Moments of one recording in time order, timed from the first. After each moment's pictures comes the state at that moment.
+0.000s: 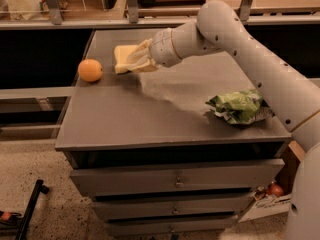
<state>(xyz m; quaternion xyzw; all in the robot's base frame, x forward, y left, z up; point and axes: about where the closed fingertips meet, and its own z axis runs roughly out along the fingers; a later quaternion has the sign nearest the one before) 0.689 0.063 0.872 -0.71 0.49 0.18 0.48</state>
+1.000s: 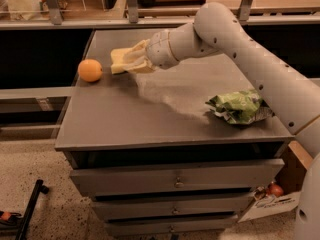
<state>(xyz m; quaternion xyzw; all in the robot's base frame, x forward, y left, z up) 0.678 0.073 0.874 -0.70 0.49 0.19 0.49</state>
